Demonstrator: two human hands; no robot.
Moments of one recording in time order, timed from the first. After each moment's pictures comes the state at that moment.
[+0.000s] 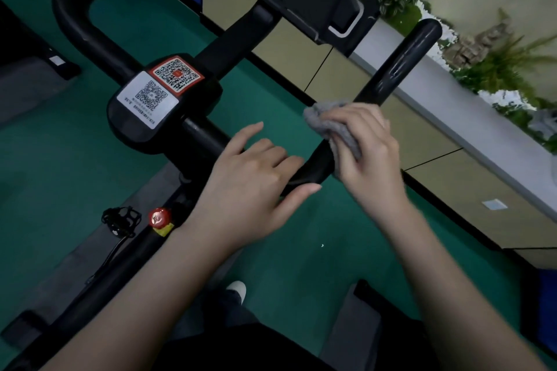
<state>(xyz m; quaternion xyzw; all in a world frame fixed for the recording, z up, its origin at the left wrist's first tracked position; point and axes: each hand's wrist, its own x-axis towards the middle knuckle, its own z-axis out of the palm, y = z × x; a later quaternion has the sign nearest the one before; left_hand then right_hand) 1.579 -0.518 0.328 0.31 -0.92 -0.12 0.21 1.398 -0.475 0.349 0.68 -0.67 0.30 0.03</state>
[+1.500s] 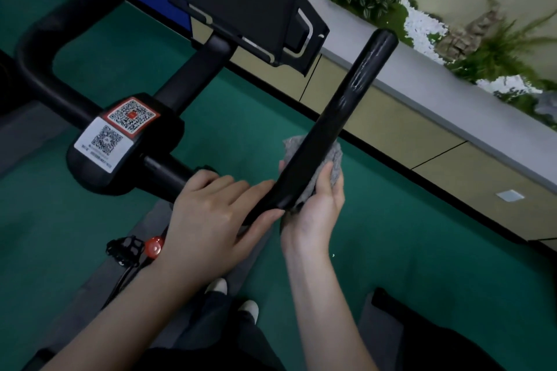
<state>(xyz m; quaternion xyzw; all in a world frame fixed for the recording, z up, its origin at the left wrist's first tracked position) 1.576 -0.518 0.317 0.28 -0.92 -0.10 0.26 1.453 -0.486 0.309 -0.06 -0.44 0.83 -0.33</state>
